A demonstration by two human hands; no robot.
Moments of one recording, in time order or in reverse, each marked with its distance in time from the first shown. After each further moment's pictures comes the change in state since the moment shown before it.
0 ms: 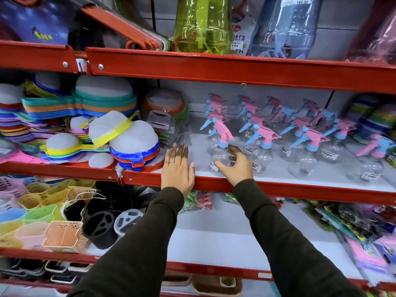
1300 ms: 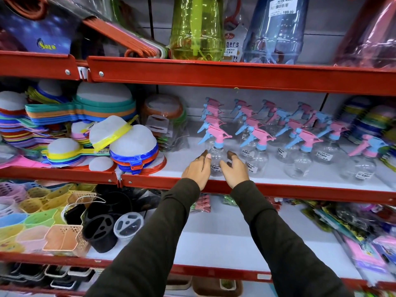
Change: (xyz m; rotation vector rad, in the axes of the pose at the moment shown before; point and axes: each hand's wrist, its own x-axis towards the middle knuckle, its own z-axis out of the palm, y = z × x) left_hand 0.018 0.055 -0.009 -0.690 -0.249 -0.204; right_hand -0.011 -0.018 -0.008 0.036 -0.108 0.136
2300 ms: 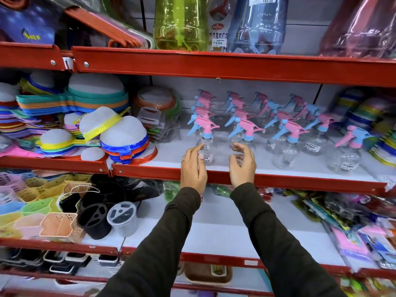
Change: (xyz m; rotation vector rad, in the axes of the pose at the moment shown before) left_hand -0.043 0.019 0.037 -0.192 0.419 0.246; right_hand -0.029 0.023 -0.039 0.240 0.323 -0.198
